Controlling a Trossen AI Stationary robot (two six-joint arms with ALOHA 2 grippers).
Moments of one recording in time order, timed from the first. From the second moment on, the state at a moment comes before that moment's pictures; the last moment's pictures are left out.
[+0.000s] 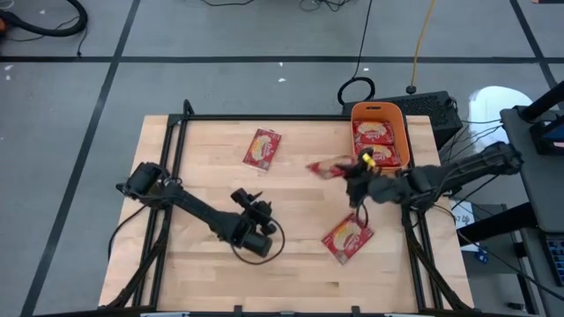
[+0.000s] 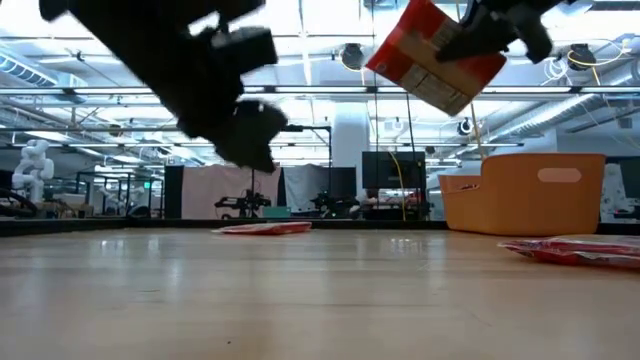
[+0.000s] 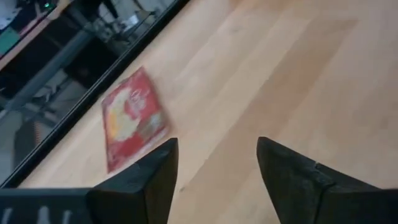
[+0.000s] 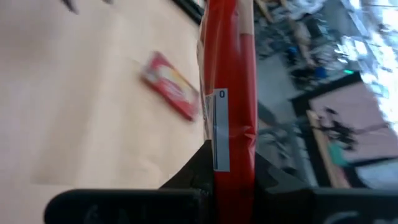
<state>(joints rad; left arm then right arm) -0.43 1.91 1.17 -0.62 -1.03 -0.82 0.28 0.97 0.77 -0.40 0.79 -0.48</state>
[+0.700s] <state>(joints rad) -0.29 1.91 1.09 -0.02 -0.76 -0.33 -0.17 0.90 0.77 -0.54 0.87 -0.81</state>
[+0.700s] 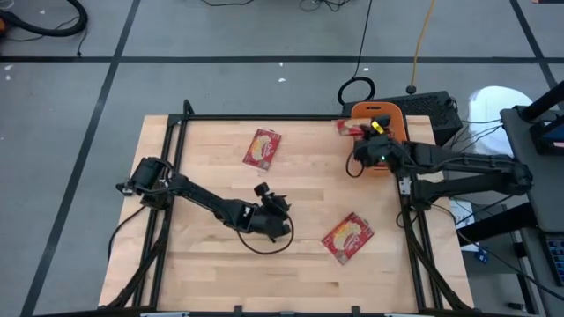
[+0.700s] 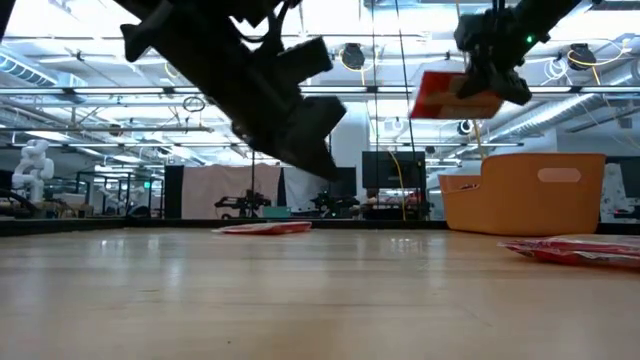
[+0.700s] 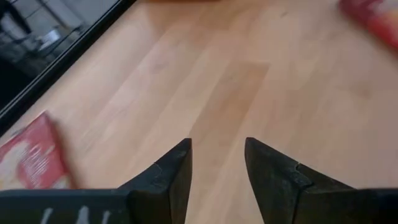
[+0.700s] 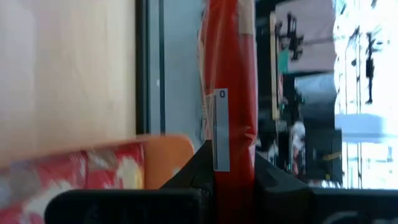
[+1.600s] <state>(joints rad) -0.28 1.91 1.09 0.03 -0.72 -0.27 -0.59 0.90 0.57 -0.41 0.68 -0.92</state>
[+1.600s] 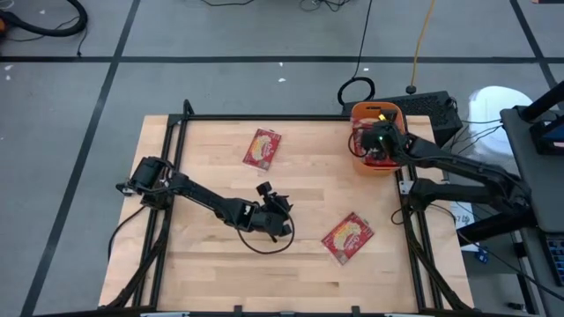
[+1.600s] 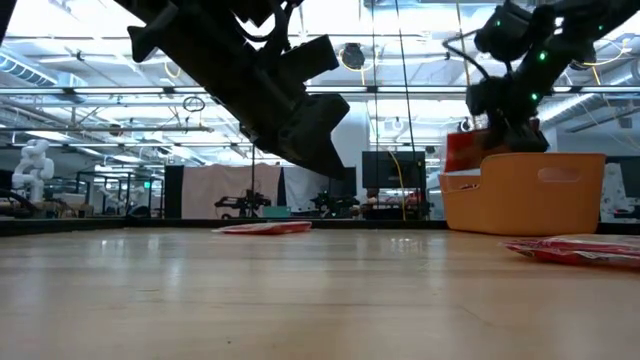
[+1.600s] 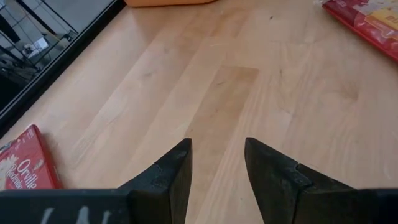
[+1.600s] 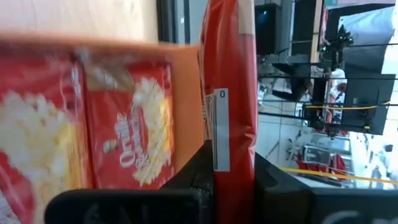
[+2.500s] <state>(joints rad) -0.28 1.91 1.09 0.03 -0.72 -0.24 -0.83 1.03 0.51 -0.31 0.44 -0.98</state>
